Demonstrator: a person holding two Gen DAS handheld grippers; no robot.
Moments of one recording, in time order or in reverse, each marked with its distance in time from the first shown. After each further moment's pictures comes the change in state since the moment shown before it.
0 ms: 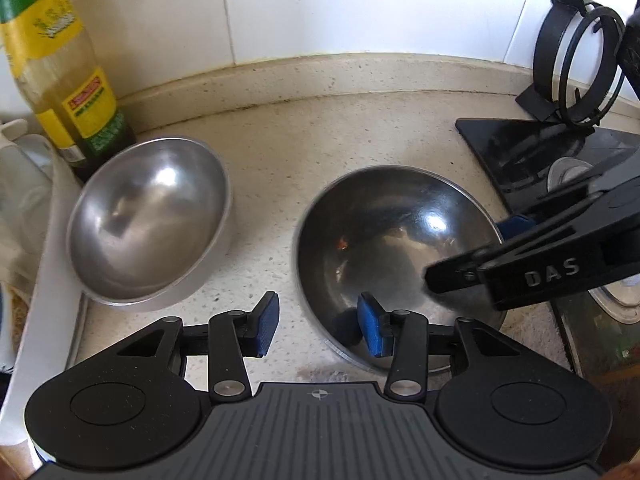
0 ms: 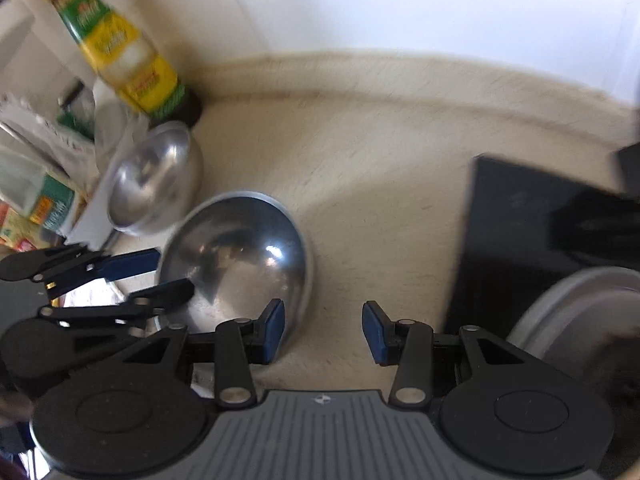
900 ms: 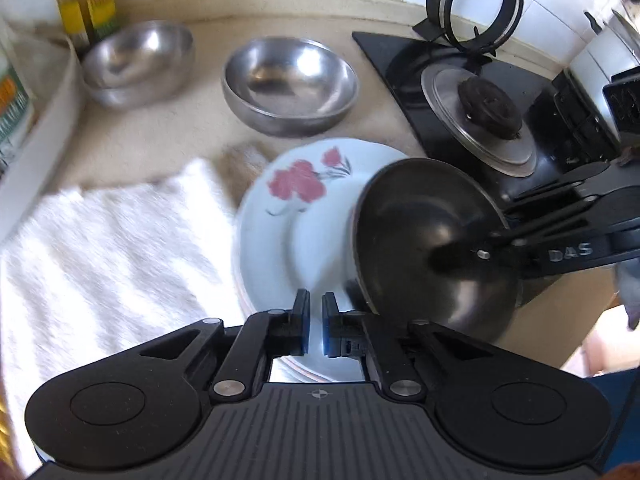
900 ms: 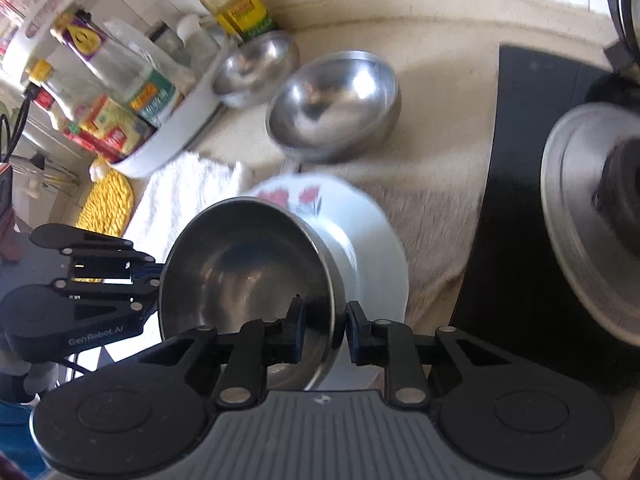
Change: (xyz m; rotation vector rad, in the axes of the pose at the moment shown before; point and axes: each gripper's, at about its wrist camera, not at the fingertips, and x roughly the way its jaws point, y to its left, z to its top) left arm -0.091 -0.014 -0.111 0.000 0.166 -0.225; right arm -0.046 0.041 -0.126 0.000 0.063 0.145
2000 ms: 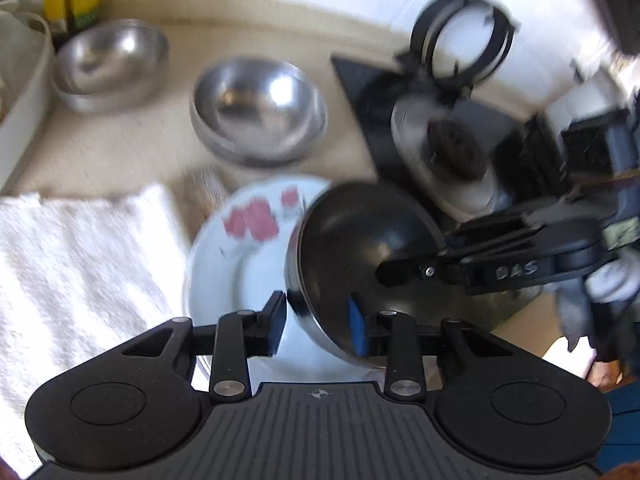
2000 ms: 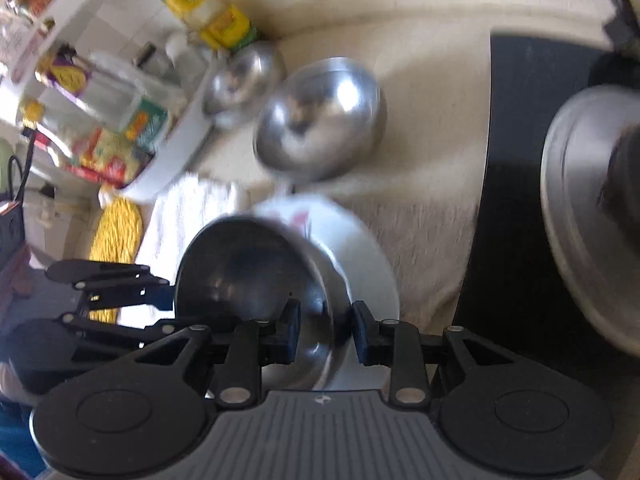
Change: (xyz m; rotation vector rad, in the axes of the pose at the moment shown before) left arm 0.003 -0.003 0.025 -0.086 -0.016 -0.131; right arm 0.002 -0.016 0.018 0.085 0.008 0.071
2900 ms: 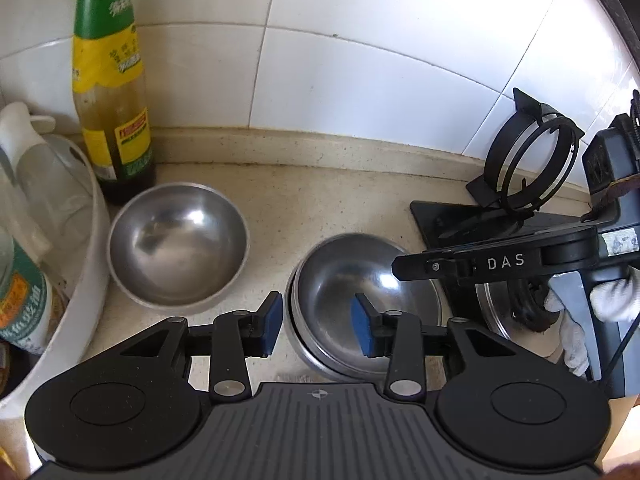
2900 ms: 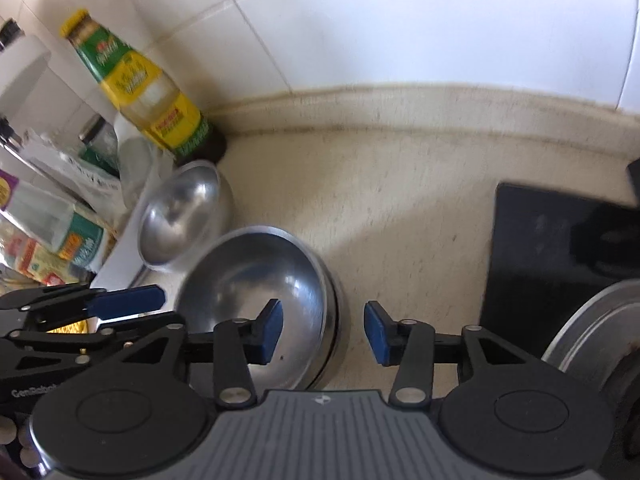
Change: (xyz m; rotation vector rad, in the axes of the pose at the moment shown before) left arm -0.016 0.041 0.098 -0.028 -0.284 0.152; right arm 0.053 -0.019 0.106 -0.038 -0.107 -0.122
